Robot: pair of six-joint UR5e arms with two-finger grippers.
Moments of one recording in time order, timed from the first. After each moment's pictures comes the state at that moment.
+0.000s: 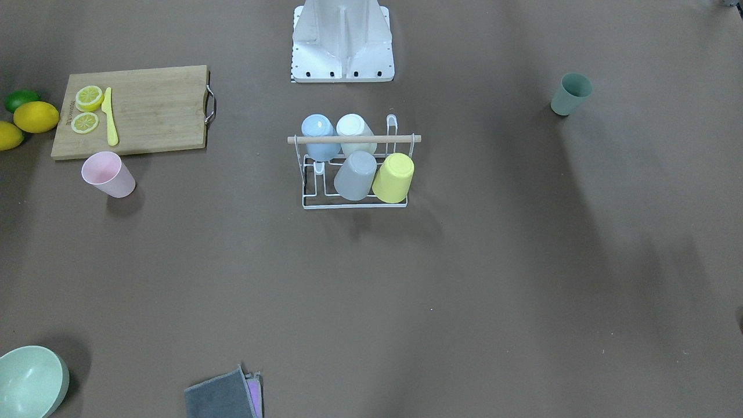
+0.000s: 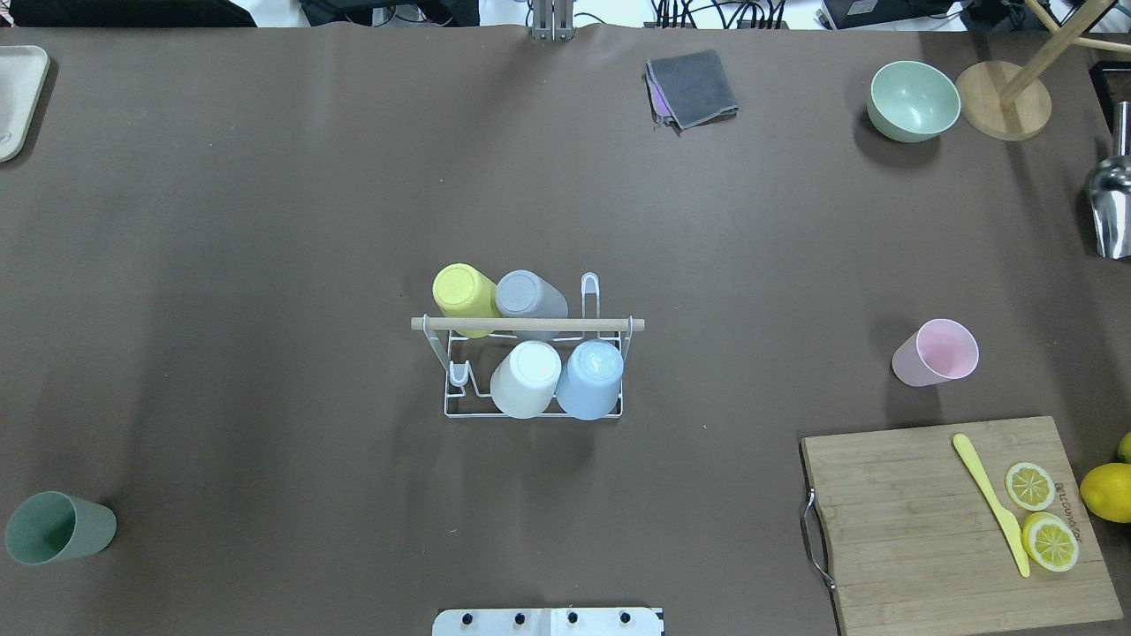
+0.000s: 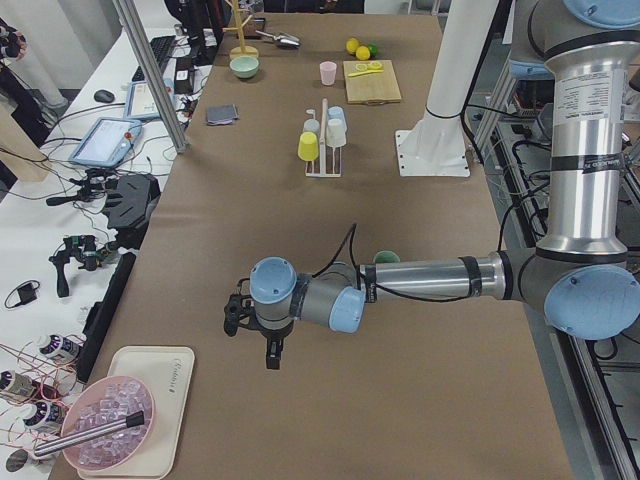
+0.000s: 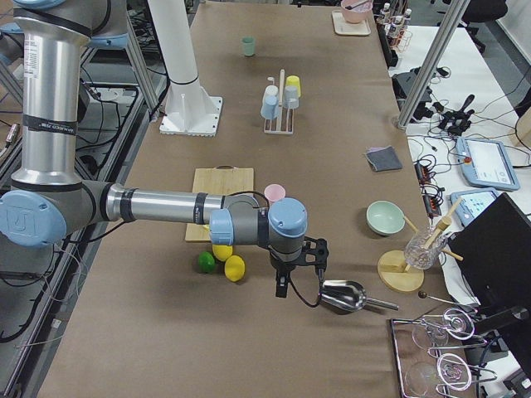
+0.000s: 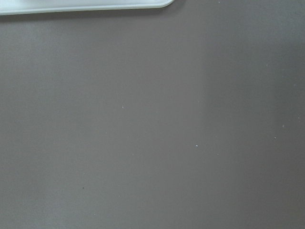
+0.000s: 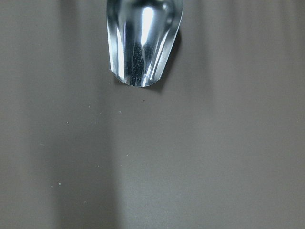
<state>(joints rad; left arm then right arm) -1.49 -1.52 -1.52 -1.89 -2.35 -0.20 1.54 -1.70 1.66 -1.48 2.31 0.13</state>
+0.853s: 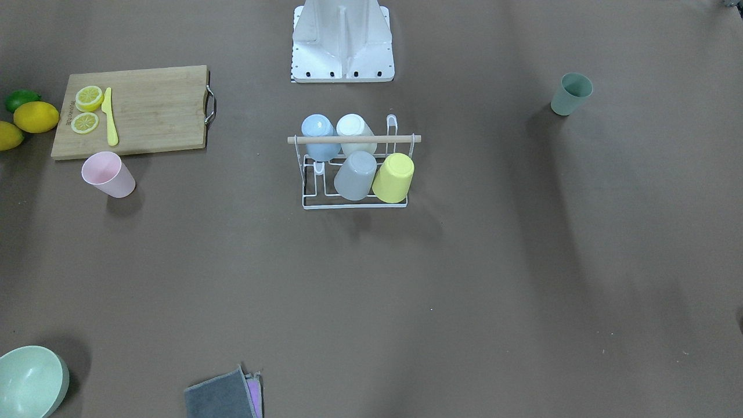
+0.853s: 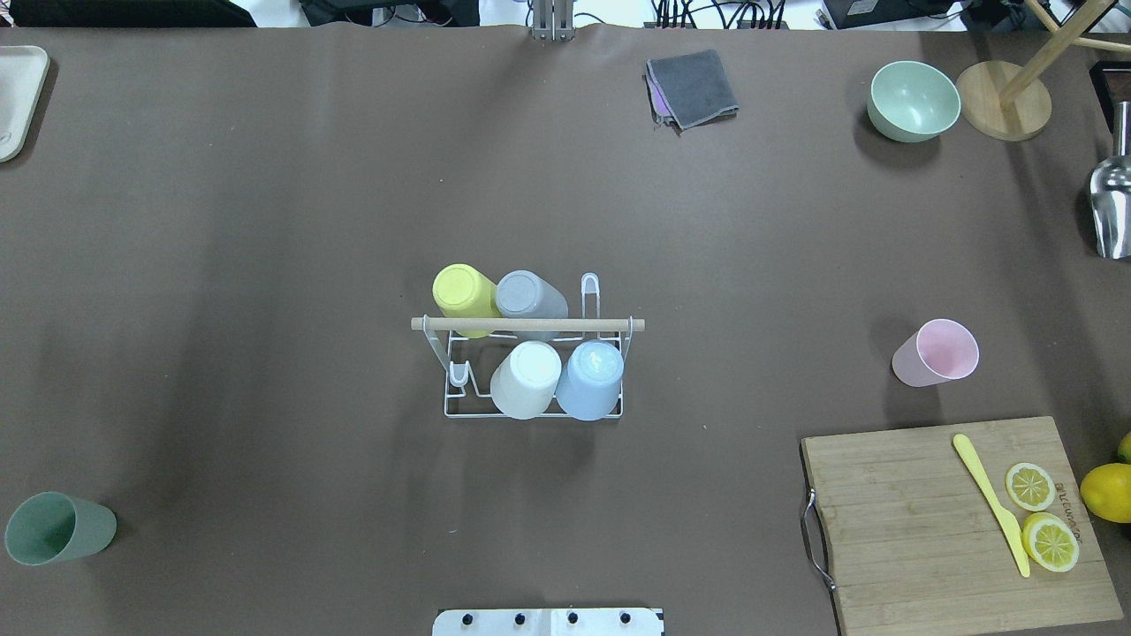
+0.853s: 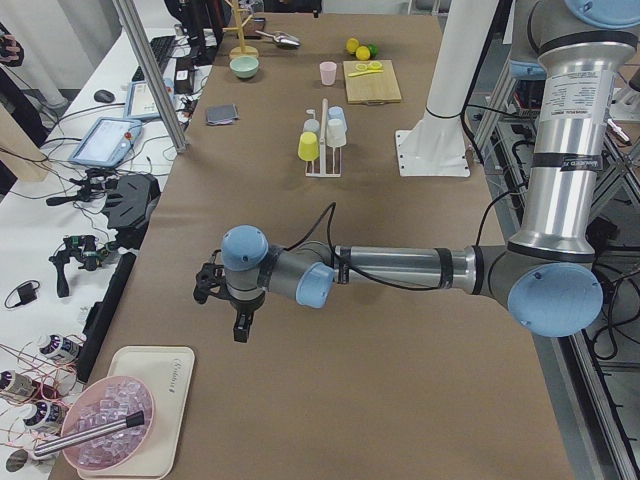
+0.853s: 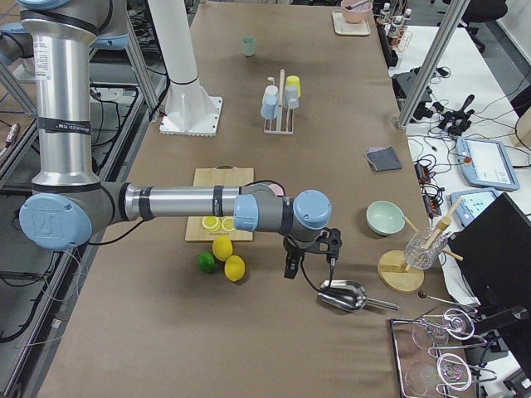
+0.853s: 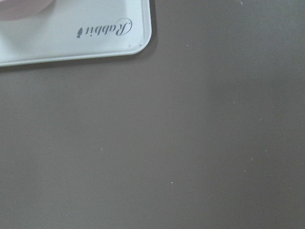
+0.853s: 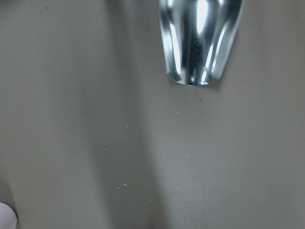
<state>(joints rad) -1.48 -1.67 -1.49 -1.87 -2.33 -0.21 1.49 -1.56 1.65 -1.68 2.43 0.17</state>
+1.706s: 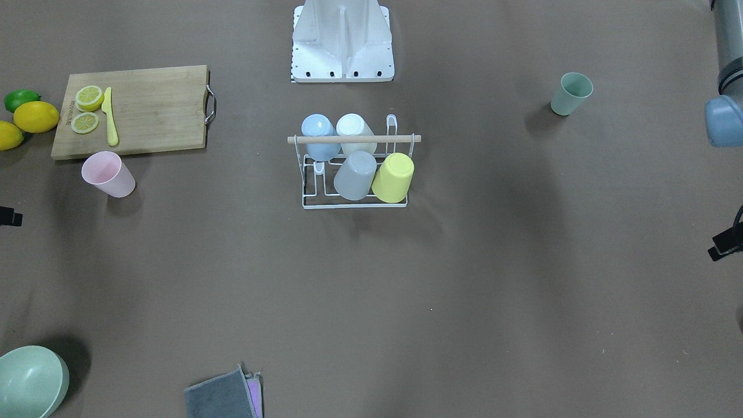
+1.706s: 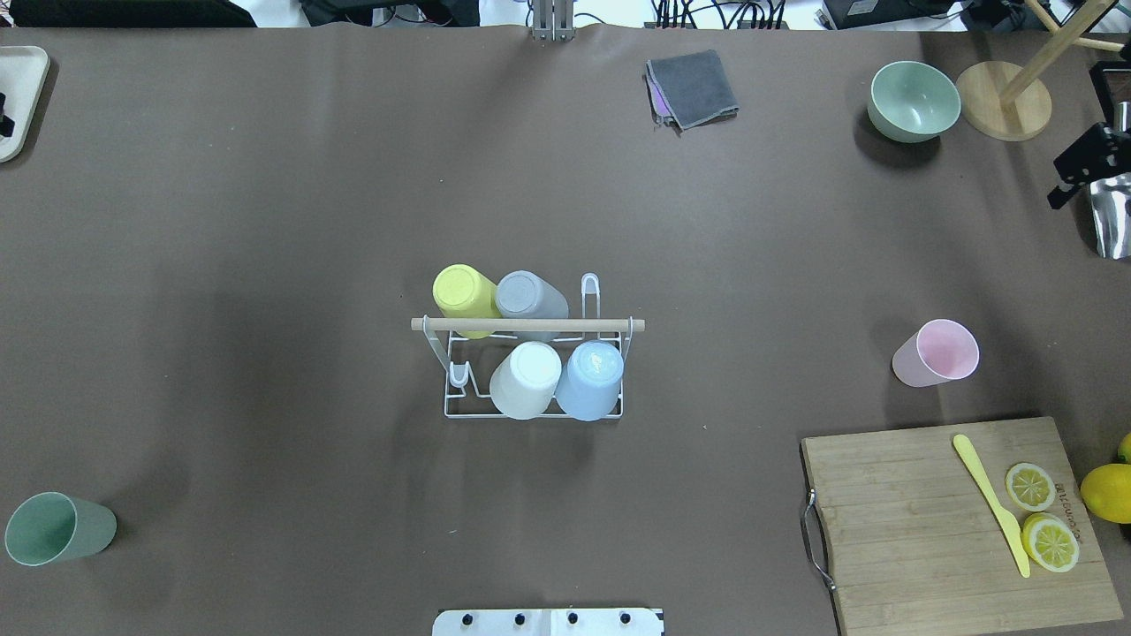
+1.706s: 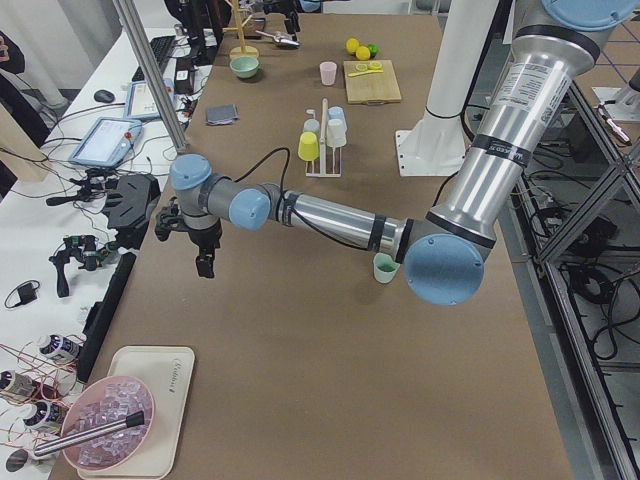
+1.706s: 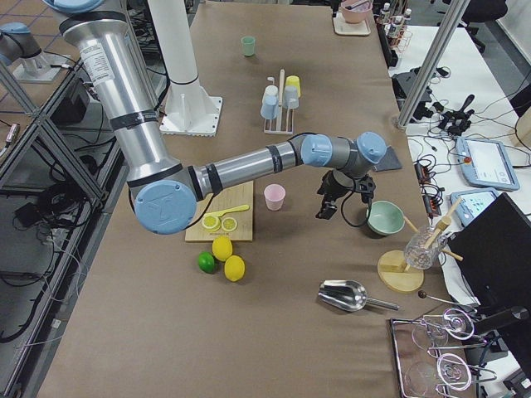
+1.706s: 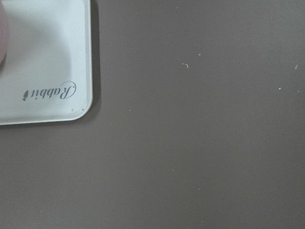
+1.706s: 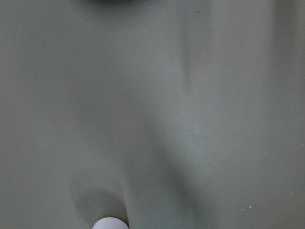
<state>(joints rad) -1.35 -1.99 -1.39 -1.67 -2.25 -0.45 1.25 -1.20 1.52 -1.97 2.43 0.22</state>
